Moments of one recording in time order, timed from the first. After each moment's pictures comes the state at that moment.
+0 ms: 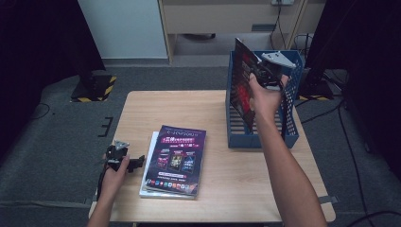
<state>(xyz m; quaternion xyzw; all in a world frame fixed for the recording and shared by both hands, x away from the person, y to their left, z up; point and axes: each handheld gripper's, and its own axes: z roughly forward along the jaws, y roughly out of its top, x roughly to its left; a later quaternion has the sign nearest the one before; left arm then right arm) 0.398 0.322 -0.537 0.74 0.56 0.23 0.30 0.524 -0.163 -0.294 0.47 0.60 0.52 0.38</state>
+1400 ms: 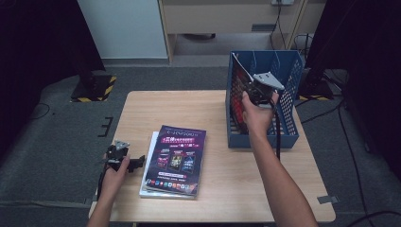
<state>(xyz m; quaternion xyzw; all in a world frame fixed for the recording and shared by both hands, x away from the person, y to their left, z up) 0.398 0.321 -0.537 0.74 0.56 0.23 0.30 0.510 -0.151 -0.352 0.47 0.60 0.53 0.37</state>
